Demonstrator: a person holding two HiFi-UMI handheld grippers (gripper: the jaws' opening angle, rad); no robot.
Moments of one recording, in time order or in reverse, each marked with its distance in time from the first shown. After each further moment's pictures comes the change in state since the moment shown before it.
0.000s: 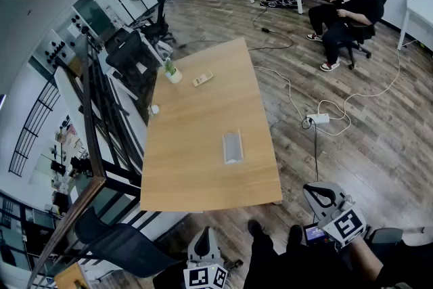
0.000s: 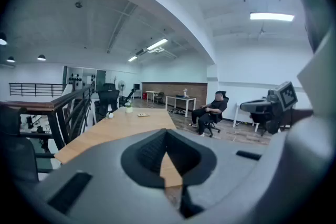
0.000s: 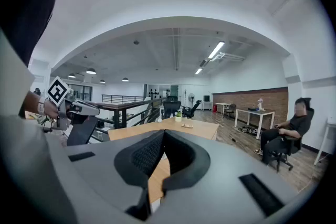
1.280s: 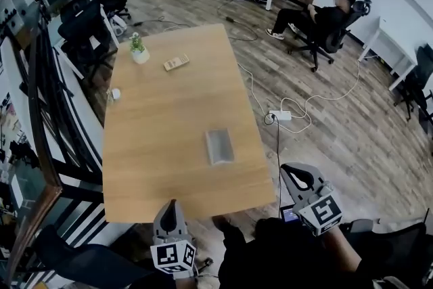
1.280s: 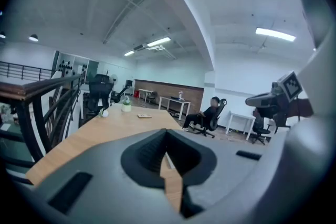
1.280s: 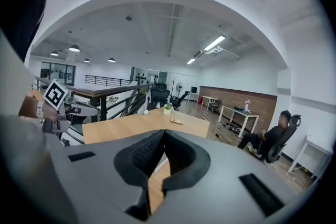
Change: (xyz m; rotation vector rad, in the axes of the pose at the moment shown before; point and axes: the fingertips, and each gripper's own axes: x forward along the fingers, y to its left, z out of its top) left arm 0.137 0.172 0.018 -0.065 -0.046 -0.136; right arm 0.170 0.022 0.059 -0.063 0.148 -0.184
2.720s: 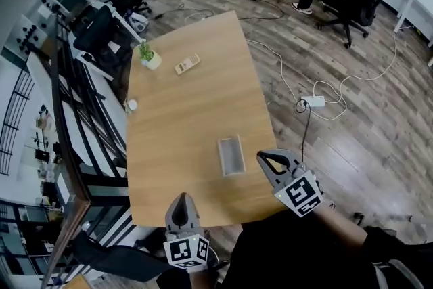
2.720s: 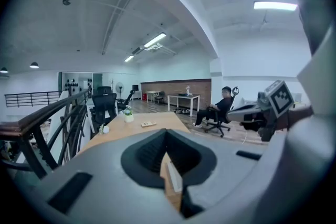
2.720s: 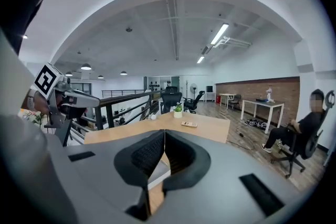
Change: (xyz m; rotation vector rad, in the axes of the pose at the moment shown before) left arm 0.094 -0.052 0.054 0.146 0.039 0.154; right arm 0.135 -0.062 -0.026 0.101 -0.078 0.231
